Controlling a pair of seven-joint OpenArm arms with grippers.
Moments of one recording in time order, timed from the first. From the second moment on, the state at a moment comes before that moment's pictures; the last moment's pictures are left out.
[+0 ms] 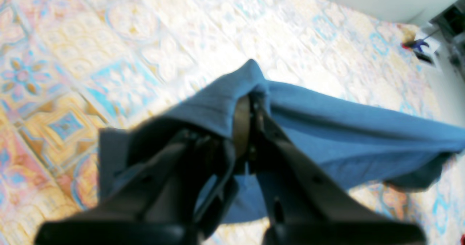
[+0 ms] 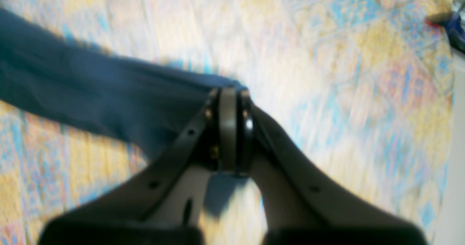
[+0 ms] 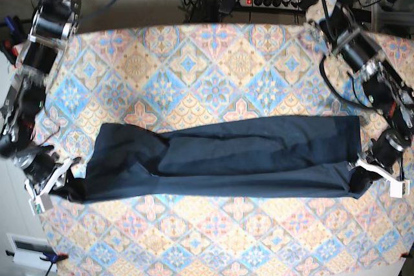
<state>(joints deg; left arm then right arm) -25.1 -13.4 -41.0 89.7 -38.3 -27.2 71.6 25.2 25.3 19.1 83.5 42.2 41.8 -59.3</state>
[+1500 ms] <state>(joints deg) -21.9 -19.8 -31.6 97.0 -42.1 -27.0 76.3 19.1 37.2 21.5 90.6 61.6 41.7 -56.6</state>
